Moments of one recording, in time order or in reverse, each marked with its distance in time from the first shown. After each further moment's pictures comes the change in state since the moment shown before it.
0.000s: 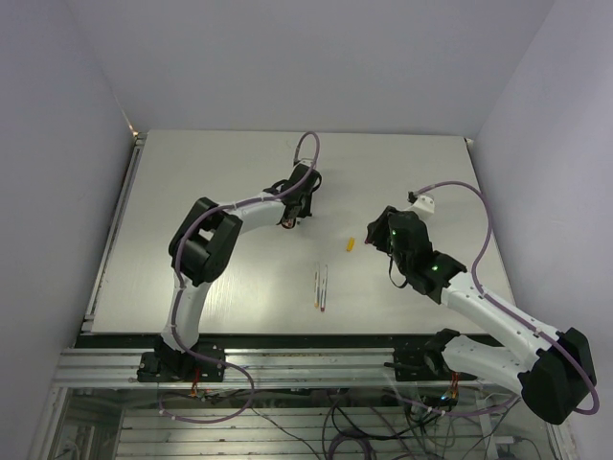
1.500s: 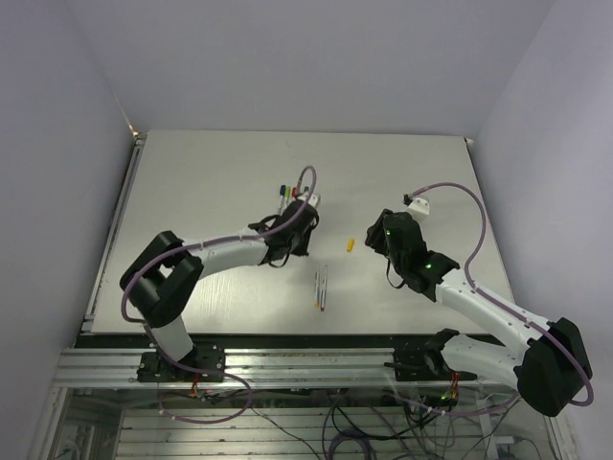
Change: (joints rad) left arm -0.145 -0.391 -0.397 0.006 0.033 -0.034; right arm -0.006 0.053 -0.024 0.021 0.009 -0.004
